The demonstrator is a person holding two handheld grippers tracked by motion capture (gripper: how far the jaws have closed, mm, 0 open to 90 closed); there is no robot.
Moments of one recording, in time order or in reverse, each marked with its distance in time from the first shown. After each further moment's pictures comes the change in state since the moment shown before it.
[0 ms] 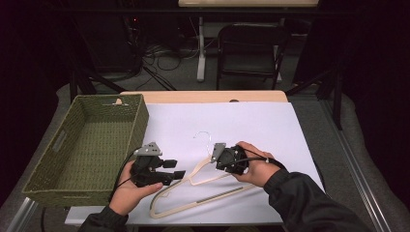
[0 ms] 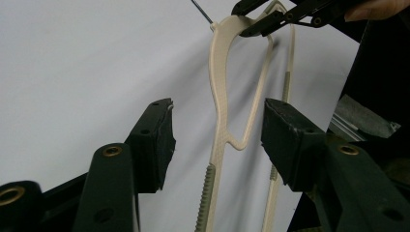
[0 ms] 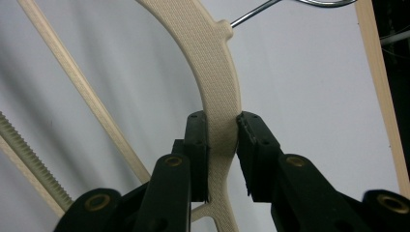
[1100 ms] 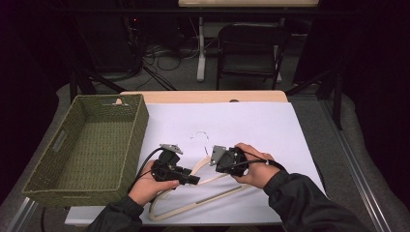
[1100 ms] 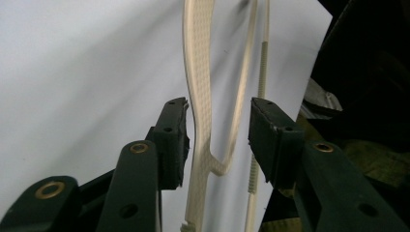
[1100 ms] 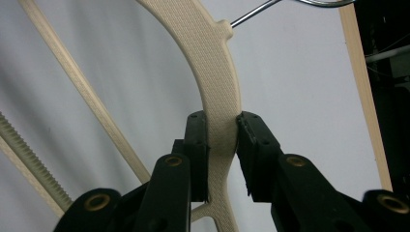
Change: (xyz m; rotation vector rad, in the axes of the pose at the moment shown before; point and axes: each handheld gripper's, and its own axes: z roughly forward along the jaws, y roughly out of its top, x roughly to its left) left arm 0.011 0.006 0.056 0.181 -0.206 -0.111; right arm 0.006 0.001 -0.003 -0.042 -0.034 -0.037
